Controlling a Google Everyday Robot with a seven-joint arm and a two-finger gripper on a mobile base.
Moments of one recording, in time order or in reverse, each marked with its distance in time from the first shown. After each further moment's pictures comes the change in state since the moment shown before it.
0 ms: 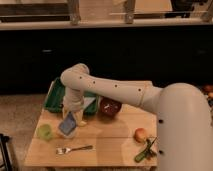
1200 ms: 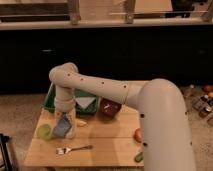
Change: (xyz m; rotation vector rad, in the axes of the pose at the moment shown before) arm -0.024 -0.023 0.007 -0.101 -0.094 -0.210
